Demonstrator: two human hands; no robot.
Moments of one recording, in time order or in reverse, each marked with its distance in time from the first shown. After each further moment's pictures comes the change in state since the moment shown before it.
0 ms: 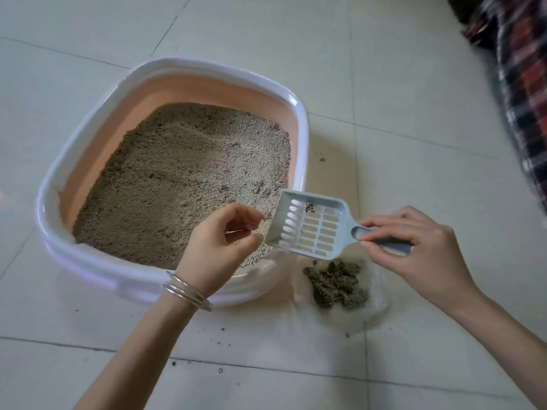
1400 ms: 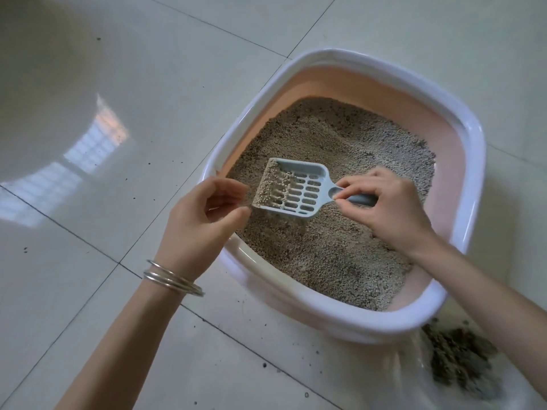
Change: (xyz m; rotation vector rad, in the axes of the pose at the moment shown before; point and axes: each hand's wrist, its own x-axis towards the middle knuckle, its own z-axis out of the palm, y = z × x) left_hand -0.022 -0.030 -0.153 -0.018 0.500 -0.131; right_hand 0.142 -0.083 0.180 0.179 -0.305 -0.190
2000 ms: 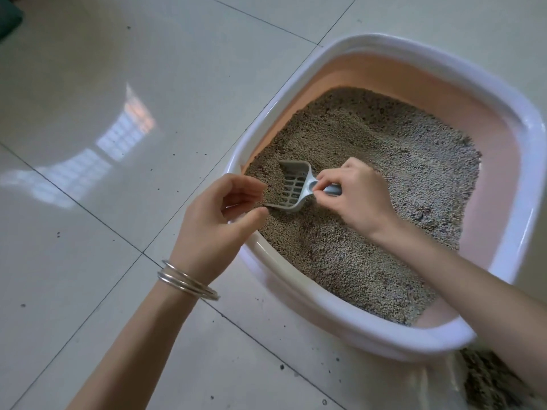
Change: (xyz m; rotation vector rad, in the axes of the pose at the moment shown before) left_hand 0.000 -0.004 -0.007 0.010 0.017 -0.003; right_hand 0.042 -0.017 0.060 -0.210 -0.139 0.009
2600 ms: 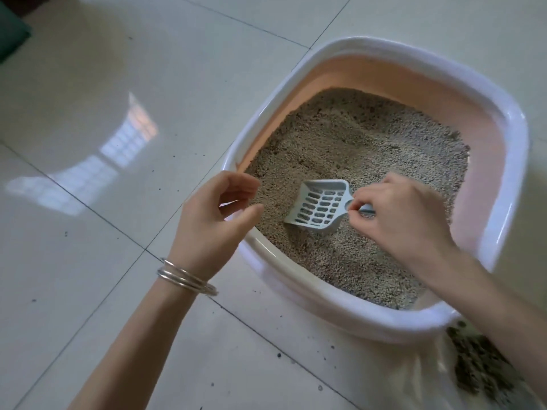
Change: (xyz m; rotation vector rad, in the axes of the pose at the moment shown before) left_hand -0.013 0.012 0.005 0.075 0.028 0.040; right_hand -0.062 -0.001 -0.051 -0.297 0.016 0.026
